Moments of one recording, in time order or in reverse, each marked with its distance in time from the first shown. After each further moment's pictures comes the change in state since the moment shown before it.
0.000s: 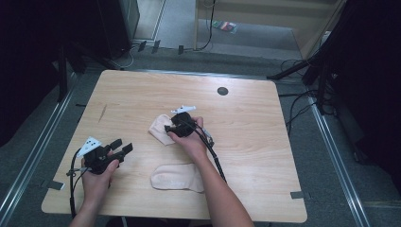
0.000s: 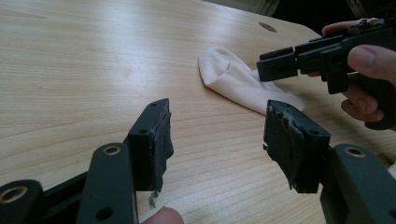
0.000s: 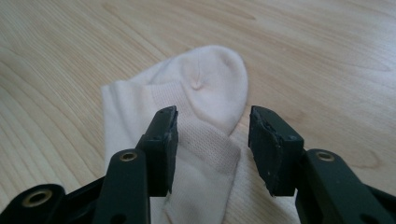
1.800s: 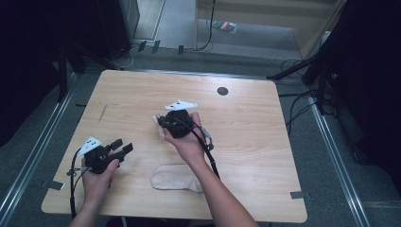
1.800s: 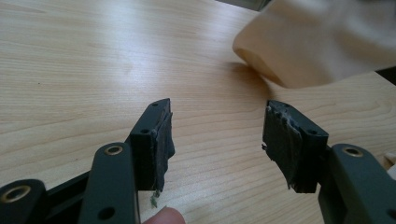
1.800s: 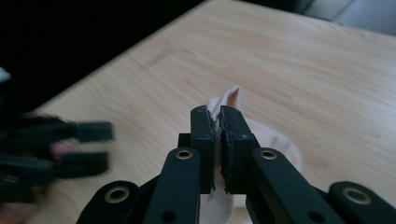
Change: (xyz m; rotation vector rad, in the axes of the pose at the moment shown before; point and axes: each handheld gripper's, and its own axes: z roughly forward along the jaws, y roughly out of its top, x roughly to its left) left arm 0.000 0.000 0.001 0.007 0.002 -0.014; right arm 0.052 0.034 -0.083 -0.171 0.097 0.005
